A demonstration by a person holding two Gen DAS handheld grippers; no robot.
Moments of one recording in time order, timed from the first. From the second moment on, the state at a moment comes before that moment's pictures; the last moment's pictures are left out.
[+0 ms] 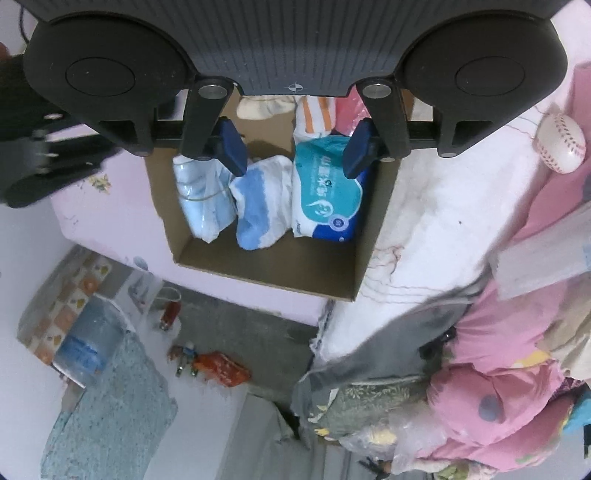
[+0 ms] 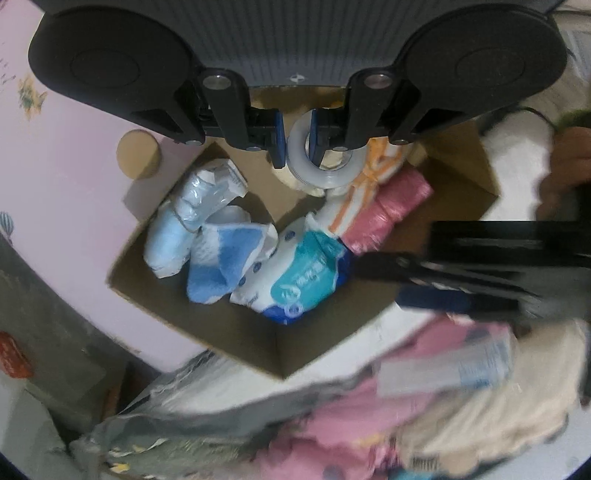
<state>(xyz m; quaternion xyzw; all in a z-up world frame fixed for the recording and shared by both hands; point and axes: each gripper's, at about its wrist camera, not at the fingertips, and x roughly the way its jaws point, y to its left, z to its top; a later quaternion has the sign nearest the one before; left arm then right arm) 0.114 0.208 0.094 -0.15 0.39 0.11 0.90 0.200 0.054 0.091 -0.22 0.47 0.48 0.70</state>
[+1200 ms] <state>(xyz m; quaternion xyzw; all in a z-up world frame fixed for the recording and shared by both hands) 0.111 0.224 0.092 -0.17 0.39 0.13 0.89 0.247 0.112 0.053 -0.19 0.54 0.46 0.68</state>
